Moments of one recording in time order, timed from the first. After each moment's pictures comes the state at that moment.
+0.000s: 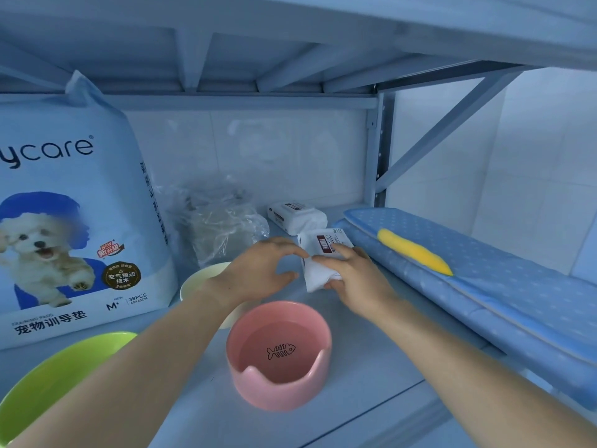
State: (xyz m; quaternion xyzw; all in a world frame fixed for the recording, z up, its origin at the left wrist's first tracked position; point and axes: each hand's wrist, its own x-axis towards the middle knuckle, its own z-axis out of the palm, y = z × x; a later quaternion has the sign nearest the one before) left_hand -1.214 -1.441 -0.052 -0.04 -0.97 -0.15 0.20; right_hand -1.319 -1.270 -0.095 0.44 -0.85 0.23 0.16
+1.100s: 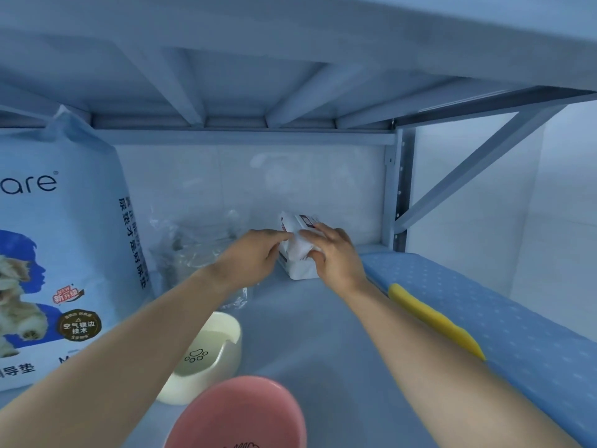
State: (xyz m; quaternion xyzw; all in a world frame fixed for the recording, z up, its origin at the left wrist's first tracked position) left_hand -1.298 -1.485 -0.007 0.02 -0.95 -0.05 0.30; right_hand -1.432 -1.358 -0.046 0.49 -0.73 0.38 0.28
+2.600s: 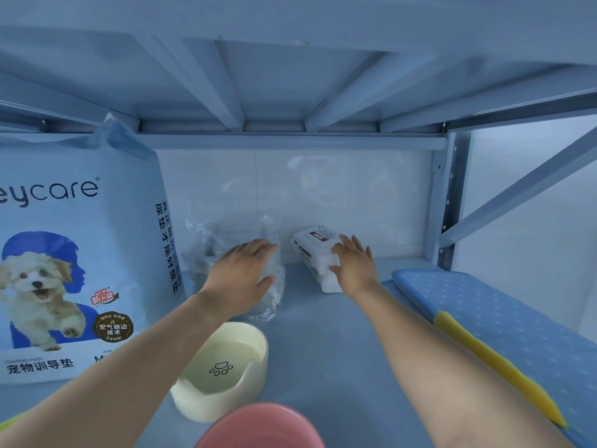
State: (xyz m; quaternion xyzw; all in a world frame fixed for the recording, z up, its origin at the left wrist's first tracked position) left_hand -1.257 -1.513 -0.019 0.17 -0.94 0.10 0.29; right_hand -1.480 -1.421 -0.054 0.44 -0.85 0.20 0.19
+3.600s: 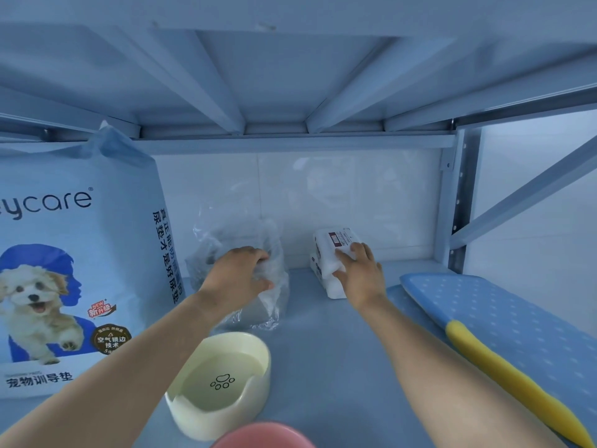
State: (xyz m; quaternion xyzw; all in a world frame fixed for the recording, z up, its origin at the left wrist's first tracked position) left_hand -1.267 -1.533 -0.011 0.25 -0.93 -0.02 0.27; right_hand -1.486 -1.425 -0.069 0.42 -0.85 0.25 0.21
